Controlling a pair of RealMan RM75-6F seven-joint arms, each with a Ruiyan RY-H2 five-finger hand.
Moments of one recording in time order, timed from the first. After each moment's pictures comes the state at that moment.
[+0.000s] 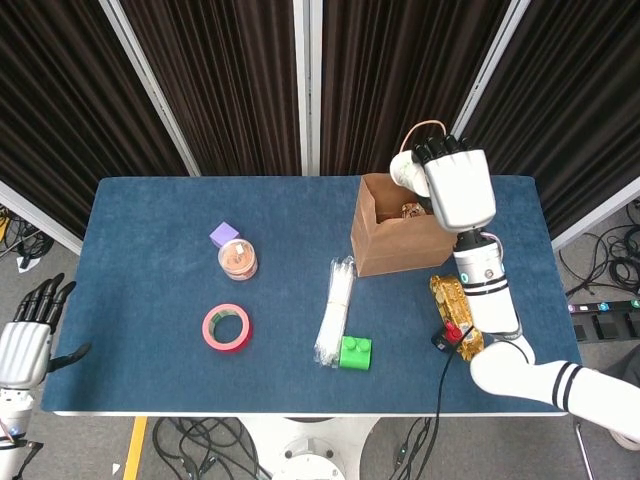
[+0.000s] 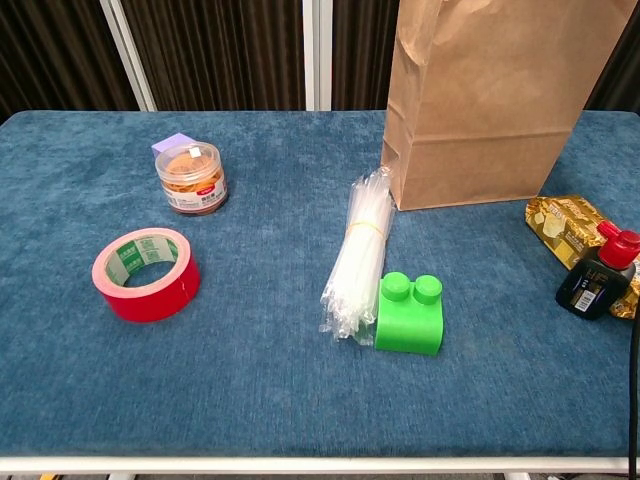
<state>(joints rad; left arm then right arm) -0.11 -1.41 -0.04 -1.06 1.57 1.60 -0.30 0.84 -1.31 0.45 -1.59 -1.12 1.25 -0.67</state>
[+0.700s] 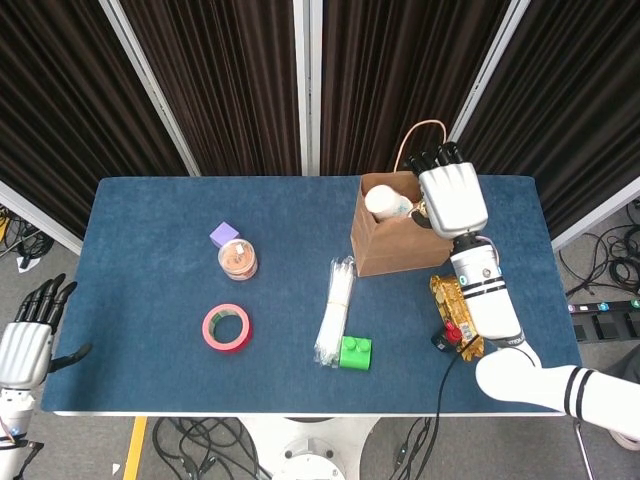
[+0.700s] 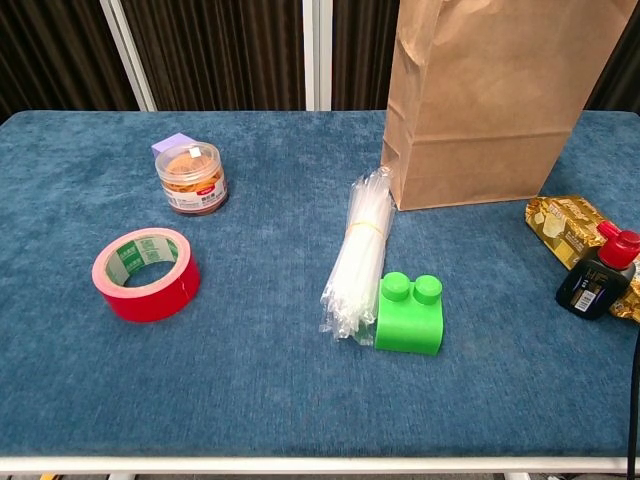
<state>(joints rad) -0.11 -1.41 -0.04 -1.05 1.57 1.60 -0.31 0.87 -1.22 0.42 -1.72 -0.88 1.14 -0.70</state>
